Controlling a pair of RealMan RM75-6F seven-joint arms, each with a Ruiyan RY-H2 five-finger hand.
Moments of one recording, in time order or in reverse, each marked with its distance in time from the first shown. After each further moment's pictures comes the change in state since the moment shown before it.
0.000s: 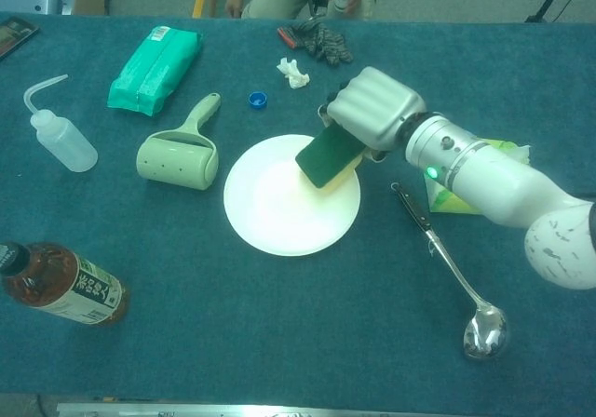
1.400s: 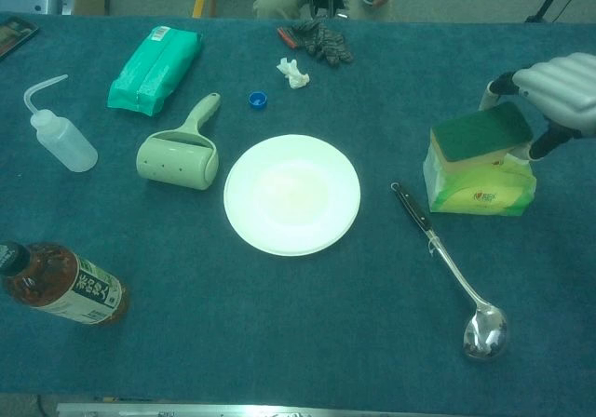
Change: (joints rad) left arm -0.036 -0.003 0.001 -0.026 0.003 -0.050 0.044; right arm -0.307 0.438 -0.048 -0.269 -0.011 0.045 0.377
